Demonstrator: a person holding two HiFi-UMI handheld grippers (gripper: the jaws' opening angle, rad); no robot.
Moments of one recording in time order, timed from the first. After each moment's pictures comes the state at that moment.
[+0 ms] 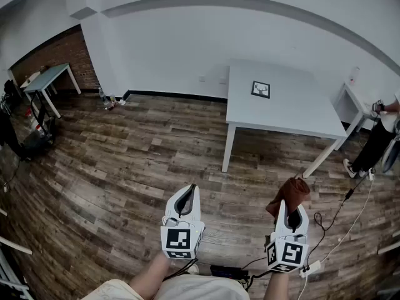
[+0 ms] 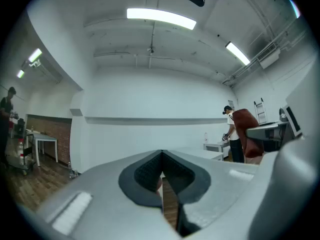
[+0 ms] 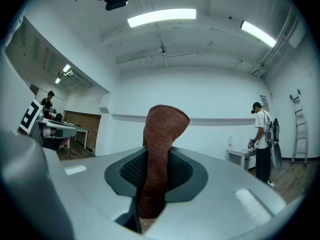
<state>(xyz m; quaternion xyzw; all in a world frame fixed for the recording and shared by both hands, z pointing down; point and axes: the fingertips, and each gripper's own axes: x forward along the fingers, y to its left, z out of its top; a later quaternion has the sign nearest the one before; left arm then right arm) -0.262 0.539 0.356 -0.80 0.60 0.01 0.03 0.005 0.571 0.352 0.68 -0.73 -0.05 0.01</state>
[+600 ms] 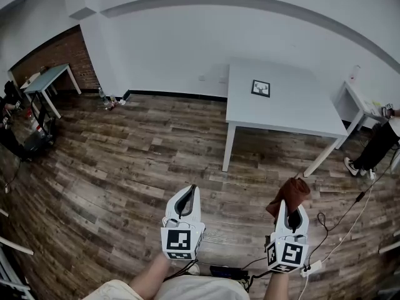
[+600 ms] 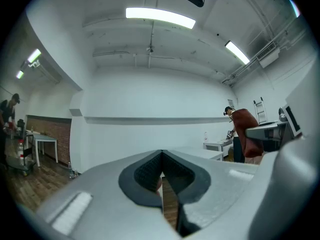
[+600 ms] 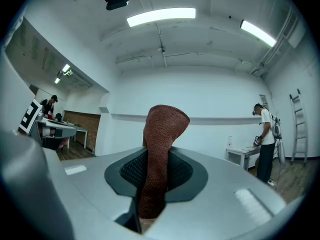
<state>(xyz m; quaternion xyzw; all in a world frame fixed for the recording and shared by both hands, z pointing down) -0.256 0.536 0.359 -0.80 0.60 0.00 0.03 0.012 0.567 0.356 0.68 -0.73 -0.05 0.01</state>
